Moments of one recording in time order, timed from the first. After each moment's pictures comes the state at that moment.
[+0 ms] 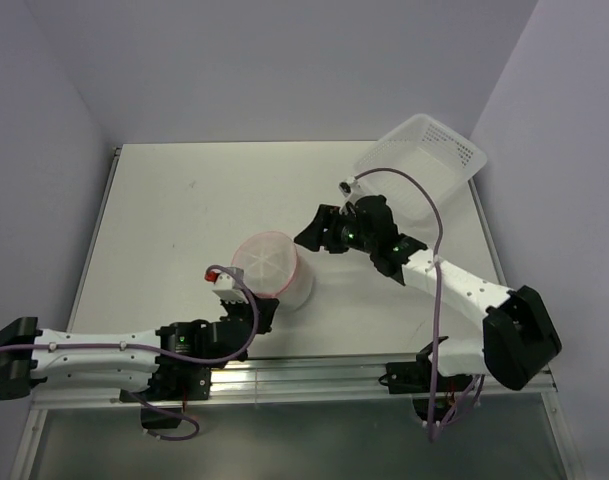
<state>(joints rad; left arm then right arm) -1.42 0.80 0.38 -0.01 -0.87 -1.02 0.58 1.34 0.83 0.06 -0.31 0.67</state>
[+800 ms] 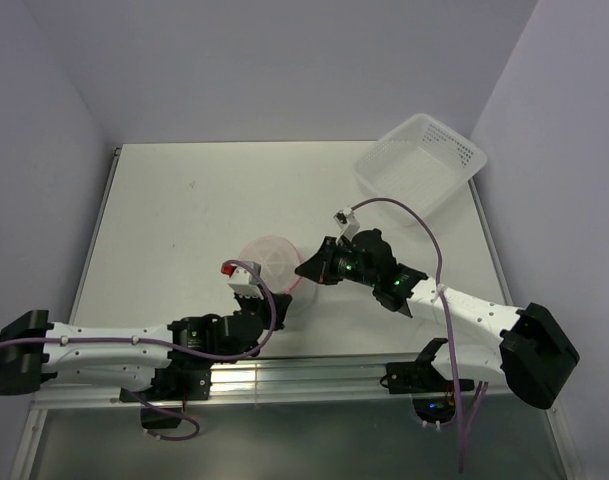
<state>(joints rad) -1.42 1.00 0.50 0.11 -0.81 -0.91 0.75 1.14 0.57 0.21 -0.23 0.83</state>
